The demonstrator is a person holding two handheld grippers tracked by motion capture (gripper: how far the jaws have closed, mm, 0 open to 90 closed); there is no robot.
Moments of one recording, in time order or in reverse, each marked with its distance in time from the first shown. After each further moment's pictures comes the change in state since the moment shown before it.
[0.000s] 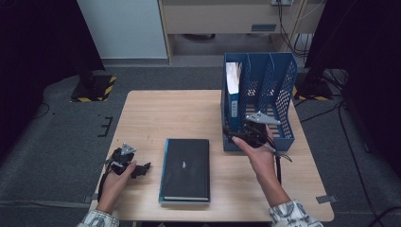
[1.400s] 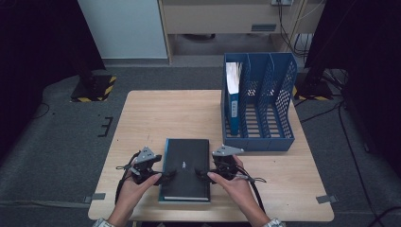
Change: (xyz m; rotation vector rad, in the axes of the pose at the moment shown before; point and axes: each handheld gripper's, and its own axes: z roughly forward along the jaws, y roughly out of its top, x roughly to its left) left arm -0.092 0.034 -0.030 -0.185 -0.325 0.046; right arm 0.081 -0.085 0.027 0.230 0.258 -0.060
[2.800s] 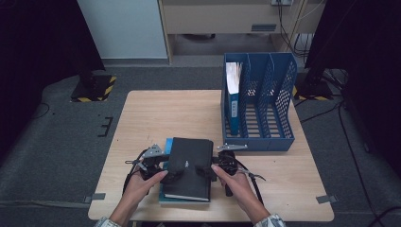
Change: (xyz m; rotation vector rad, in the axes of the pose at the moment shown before) left arm -0.001 0.009 0.021 0.028 -0.124 0.006; right arm -0.030 -0.012 0.021 0.036 0.144 0.283
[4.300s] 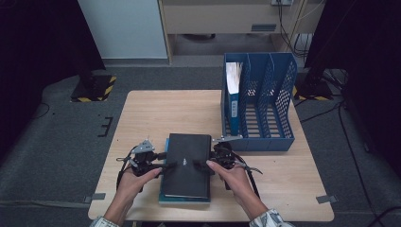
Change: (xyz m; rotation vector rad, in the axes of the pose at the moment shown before) left arm 0.012 0.008 -0.026 -0.042 0.001 -0.037; right arm 0.019 0.032 -0.005 0.073 -0.049 -0.052
